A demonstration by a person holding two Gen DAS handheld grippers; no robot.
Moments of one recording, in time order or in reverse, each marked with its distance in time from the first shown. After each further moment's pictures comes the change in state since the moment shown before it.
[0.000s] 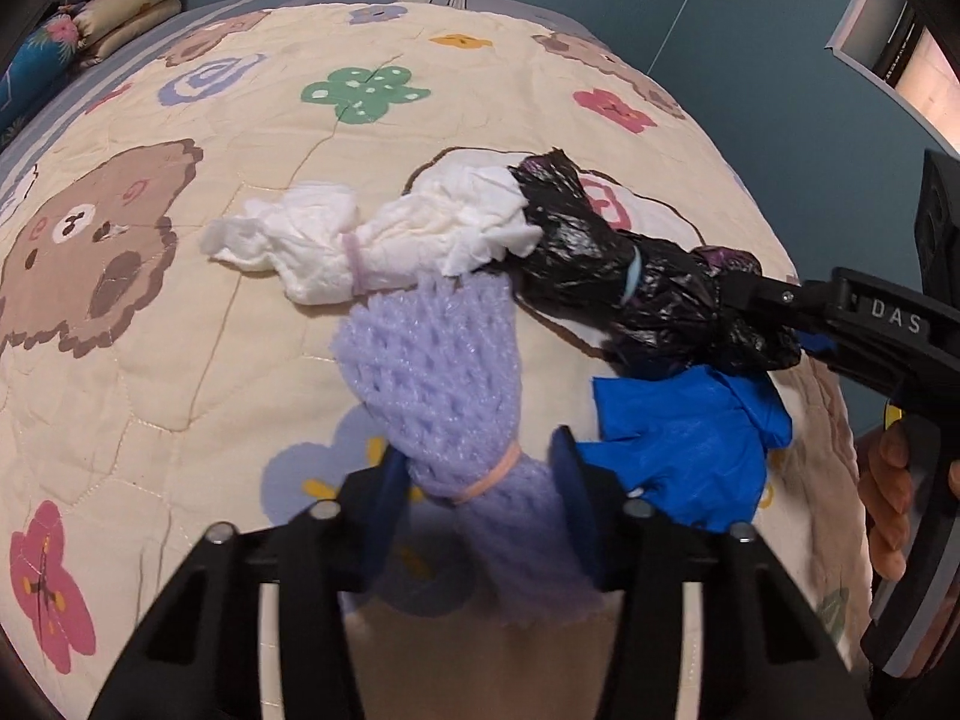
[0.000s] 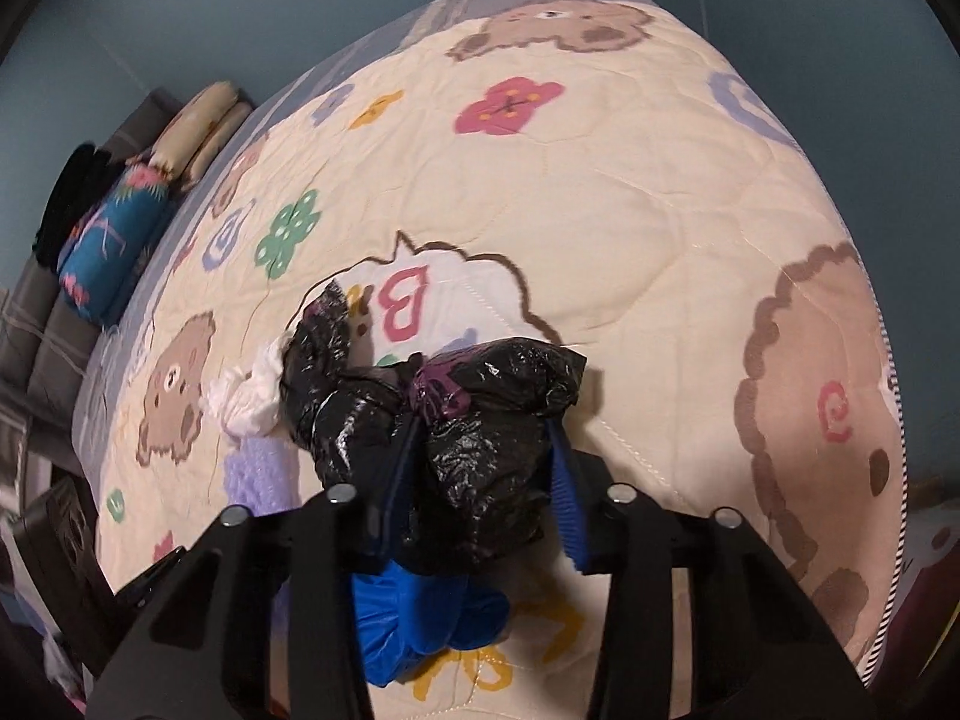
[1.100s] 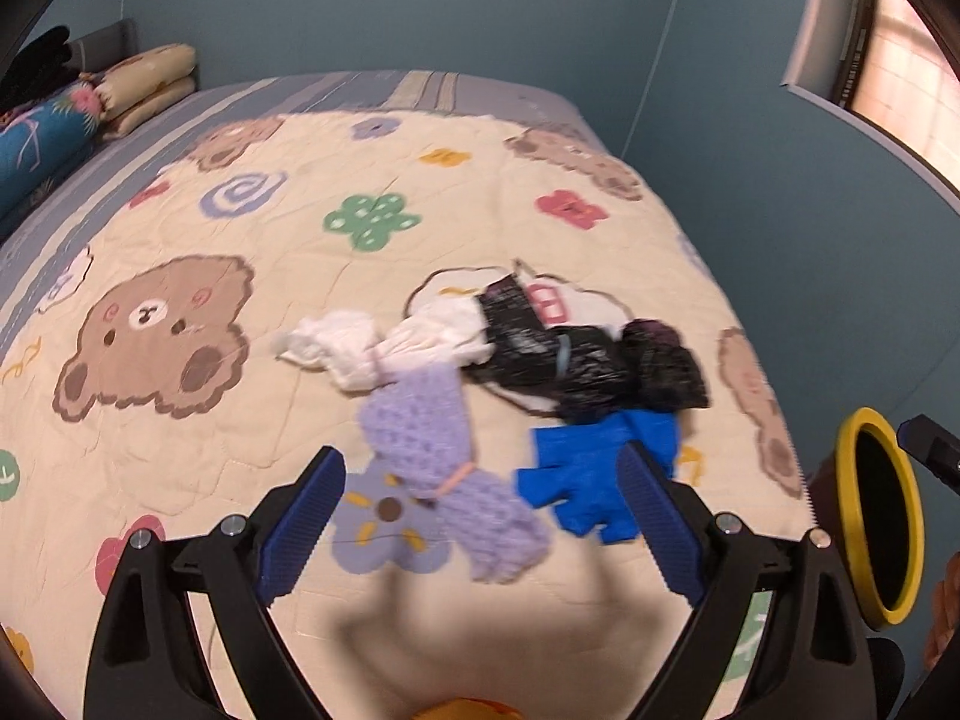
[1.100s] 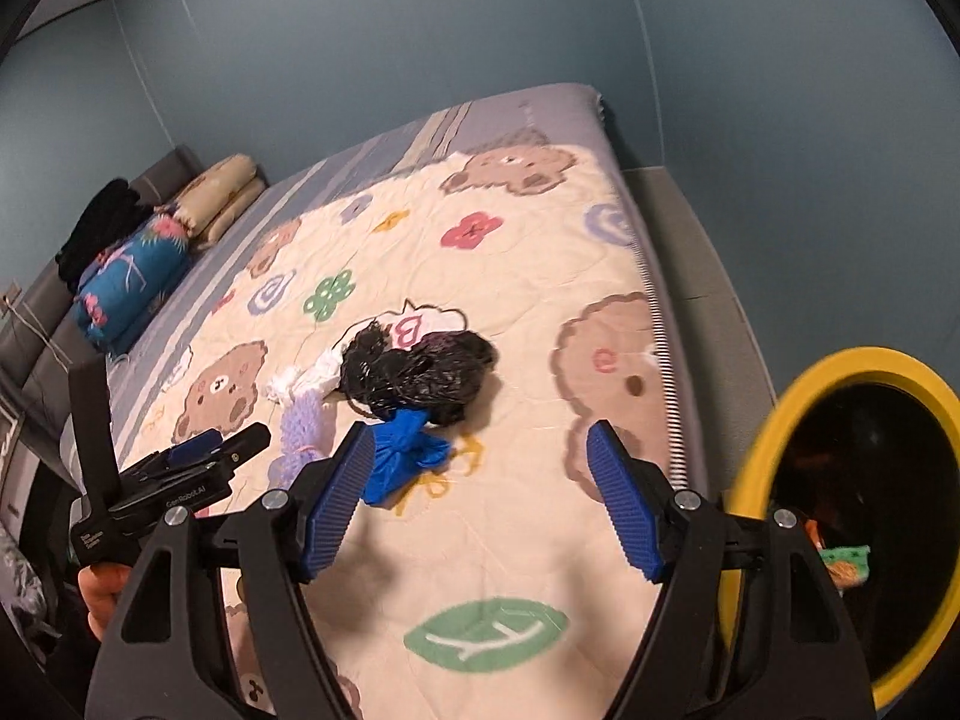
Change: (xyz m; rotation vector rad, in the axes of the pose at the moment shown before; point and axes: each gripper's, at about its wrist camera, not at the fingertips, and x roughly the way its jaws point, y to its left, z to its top) left arm -0.084 -0.019 0.000 0.051 -0.178 0.047; right arm -0.181 -0.017 -0.086 -0.035 -0.262 -0.055
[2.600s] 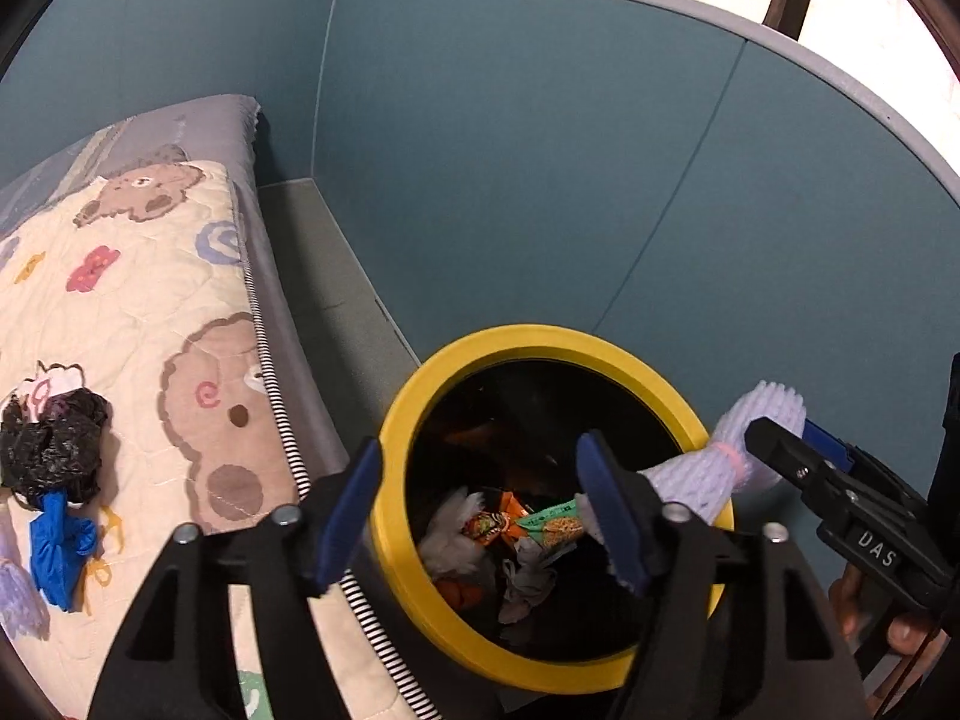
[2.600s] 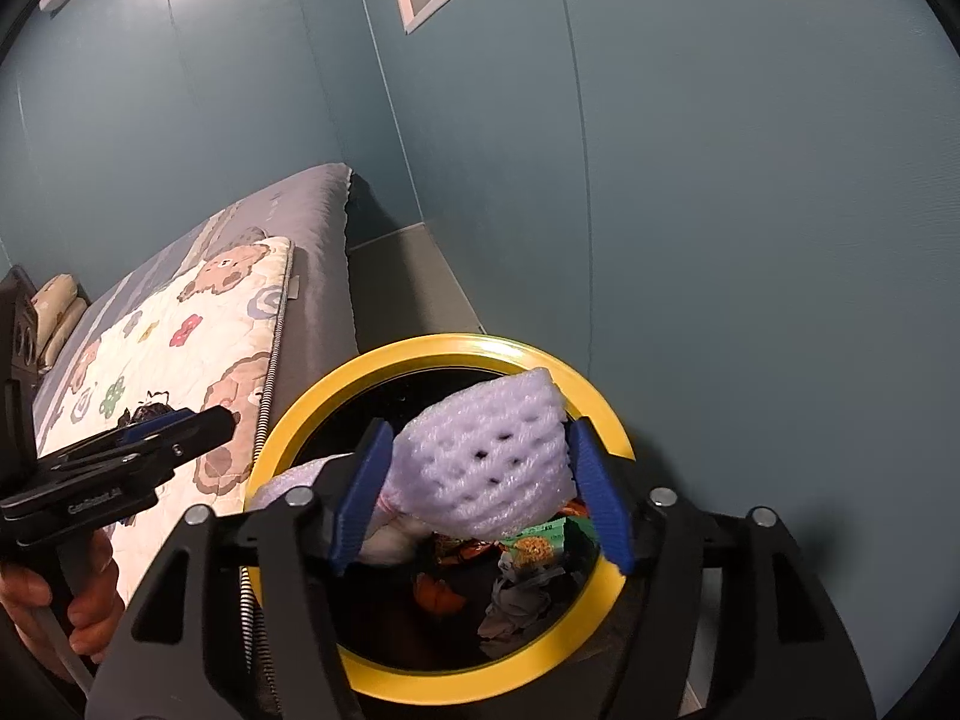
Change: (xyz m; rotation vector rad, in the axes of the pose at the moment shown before) left arm 0.003 -0.337 -0.036 0.402 0.067 -0.454; right arm -0.152 -0.234 -0.068 0.250 -0.193 -0.440
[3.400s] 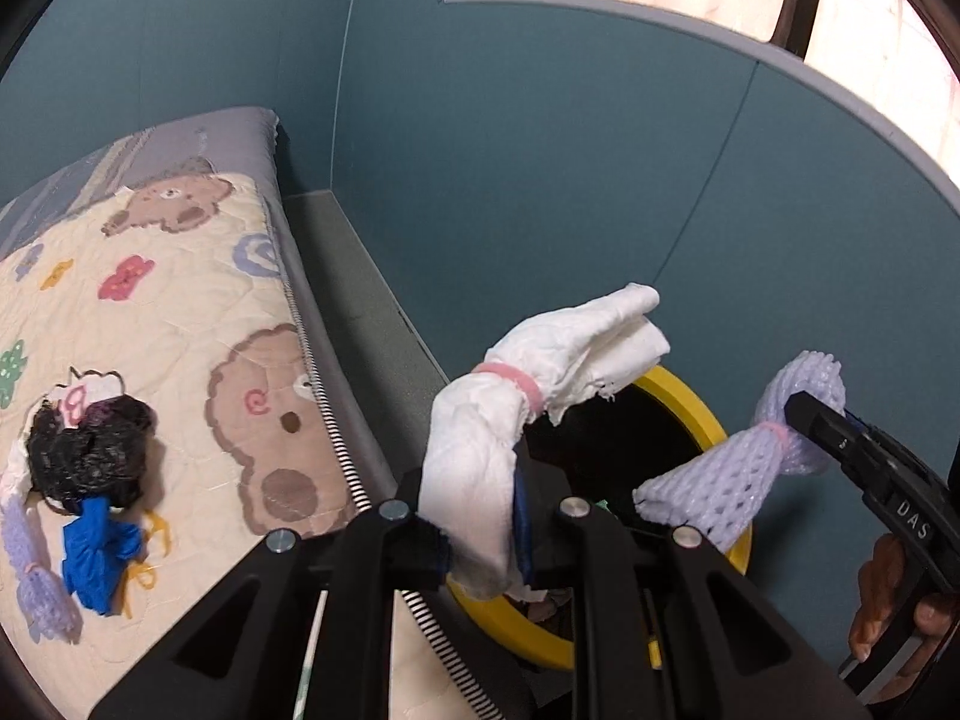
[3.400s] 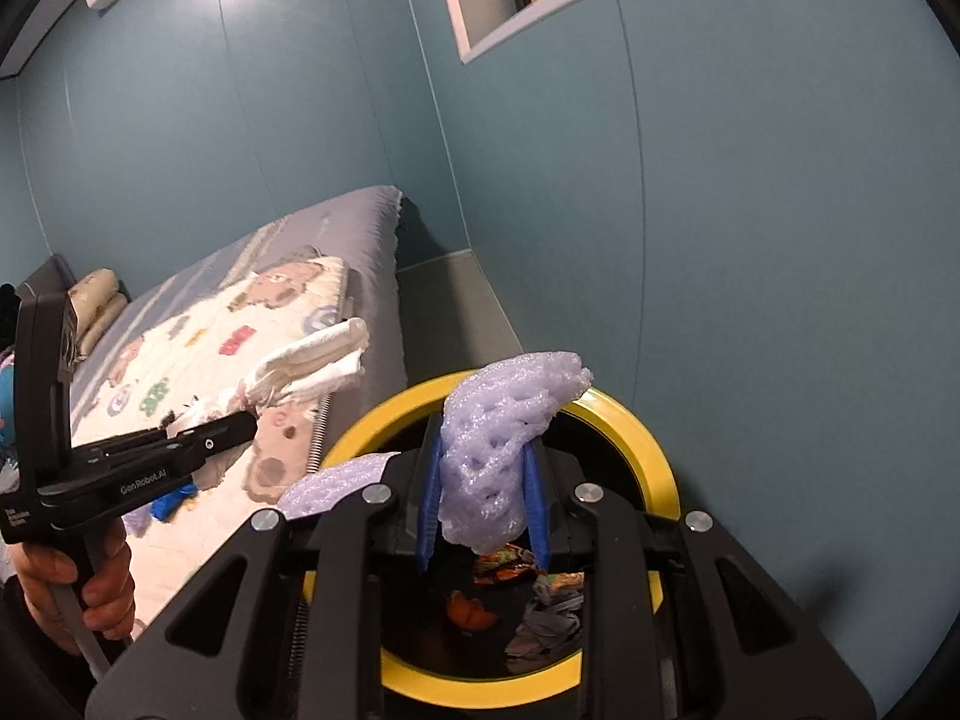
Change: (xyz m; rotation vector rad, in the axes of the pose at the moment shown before) left arm -0.018 0.013 0.000 0.000 -0.007 0.022; right arm -0.026 0.012 0.004 -0.055 -0.059 0.106
